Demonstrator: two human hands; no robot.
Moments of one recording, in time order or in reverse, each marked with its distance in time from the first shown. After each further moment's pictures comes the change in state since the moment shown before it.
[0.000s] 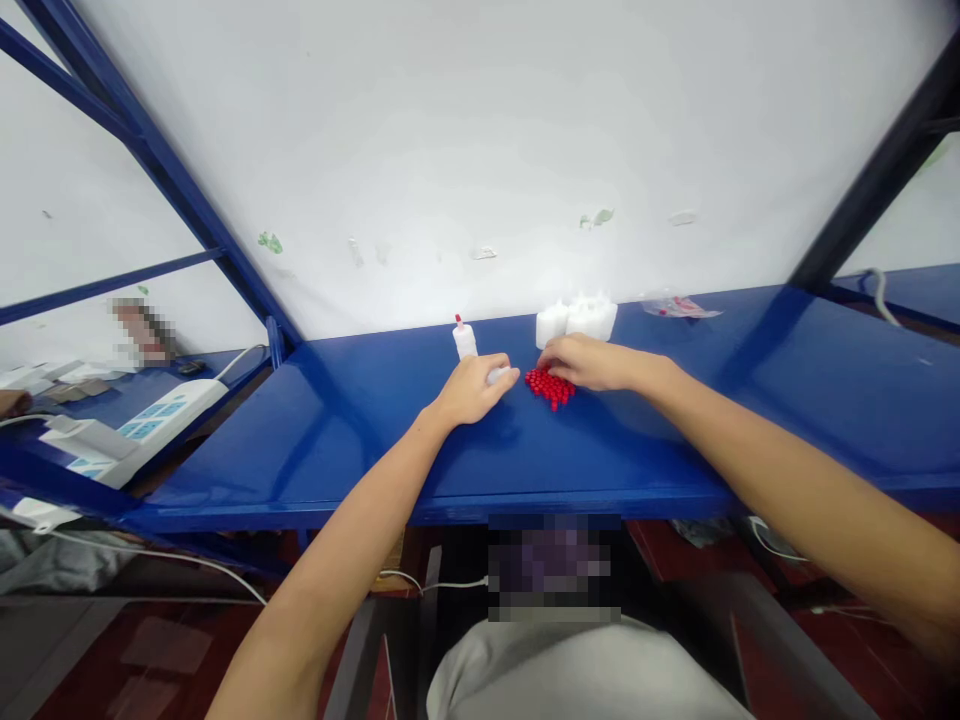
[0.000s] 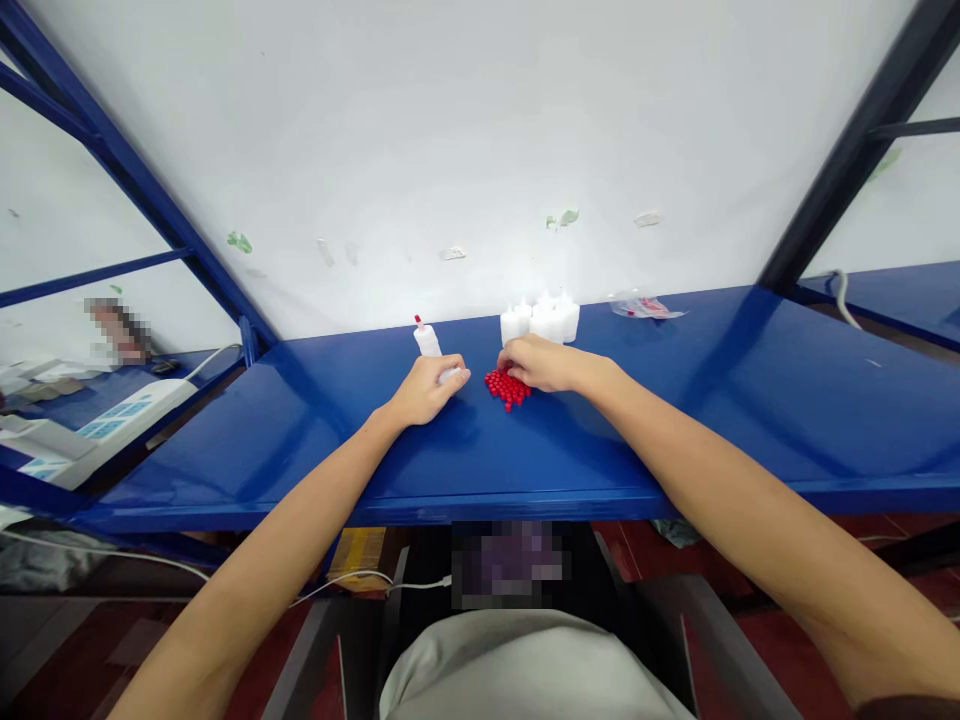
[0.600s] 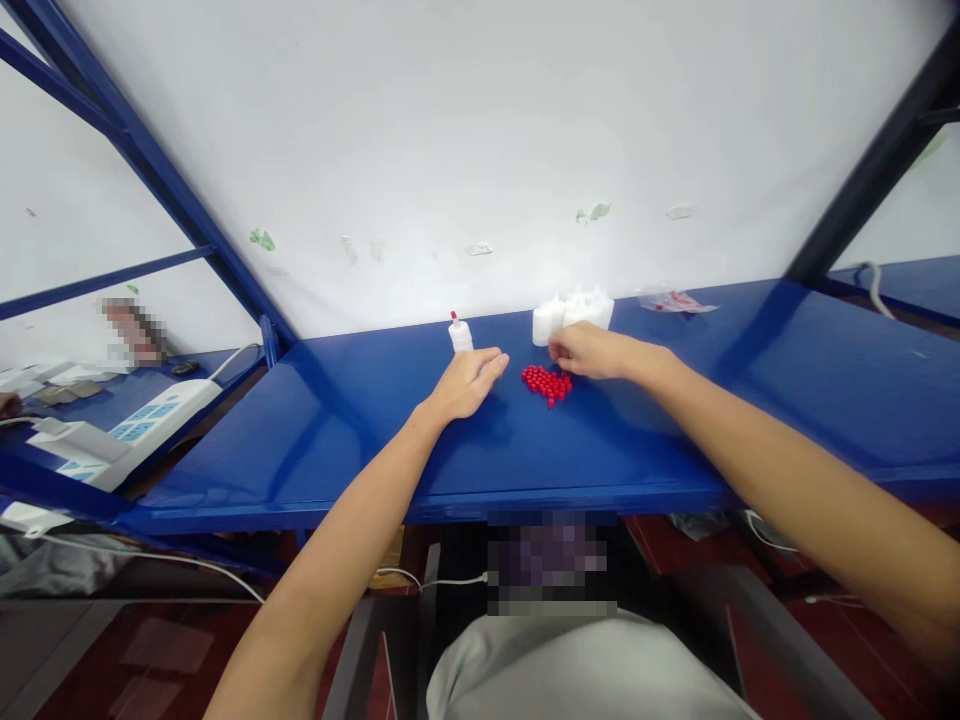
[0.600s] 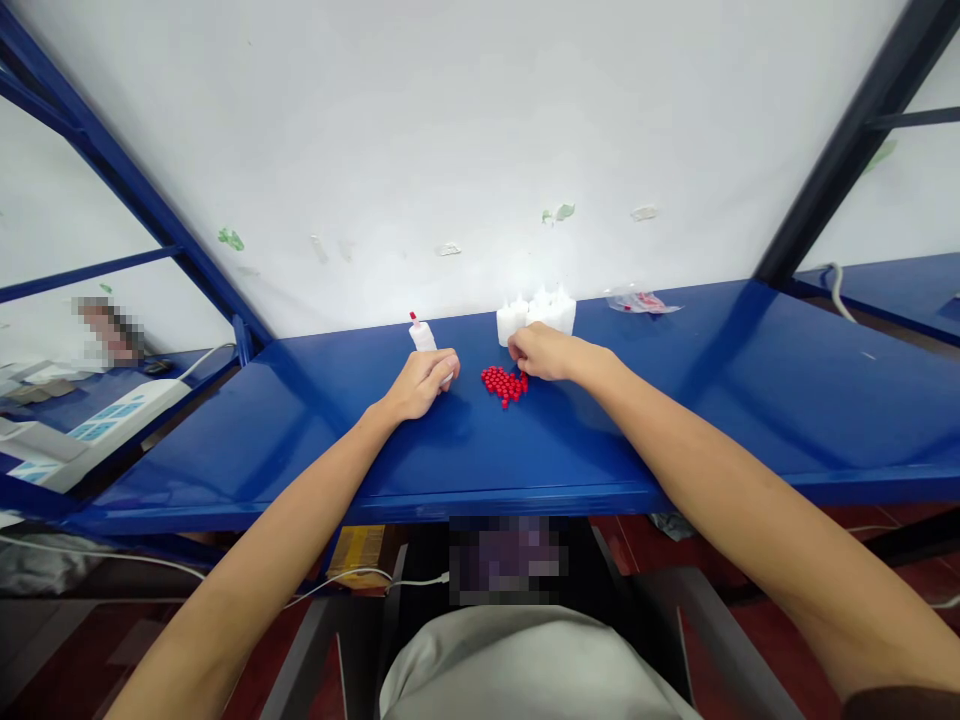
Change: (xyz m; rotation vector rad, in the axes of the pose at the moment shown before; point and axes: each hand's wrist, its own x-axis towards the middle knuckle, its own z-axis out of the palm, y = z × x) left_hand 0.001 -0.005 -0.003 -0.126 -0.006 0.001; right_hand -0.001 0.006 -0.005 -0.075 -0.022 0.189
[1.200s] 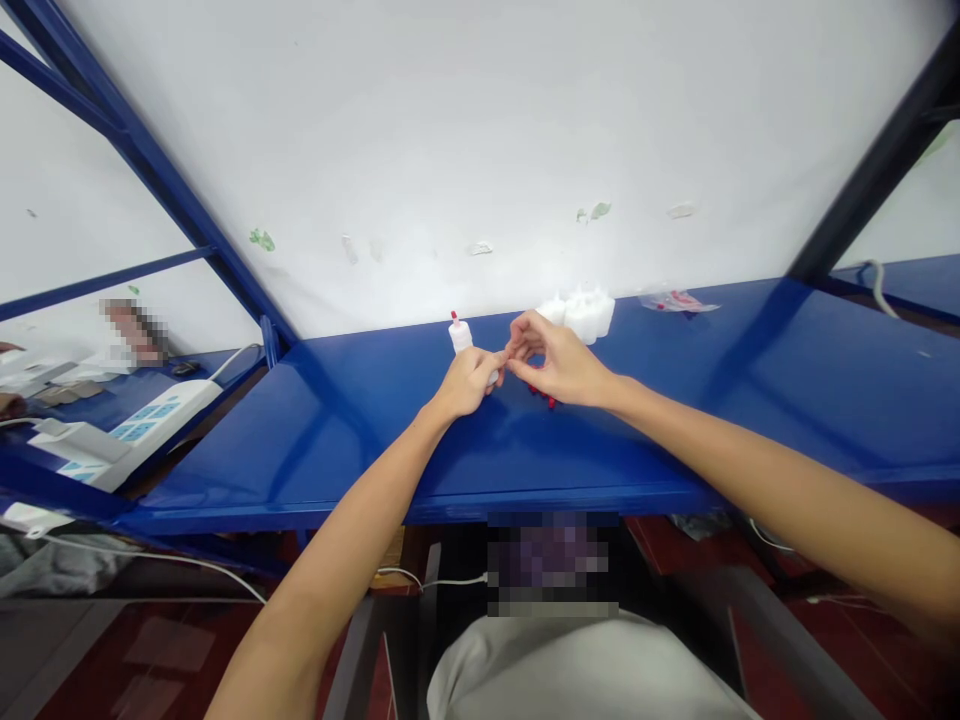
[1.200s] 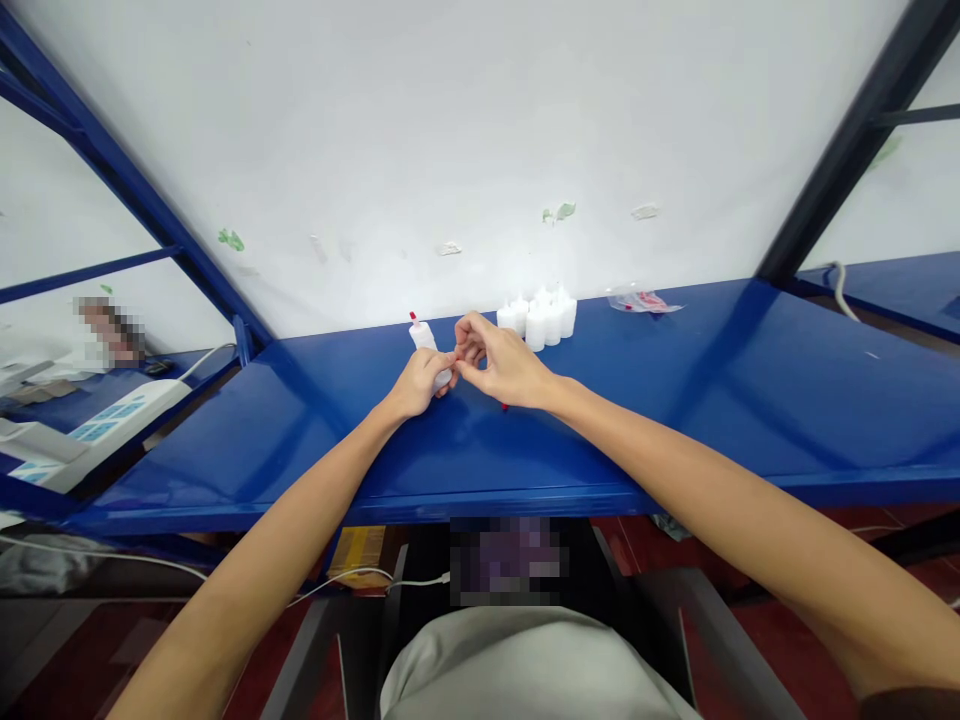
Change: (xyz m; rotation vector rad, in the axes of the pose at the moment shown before) left_hand 0.005 0.001 0.006 -0.266 0.033 -0.193; right_hand -0.007 -0.071 0.014 0.808 0.497 -0.371
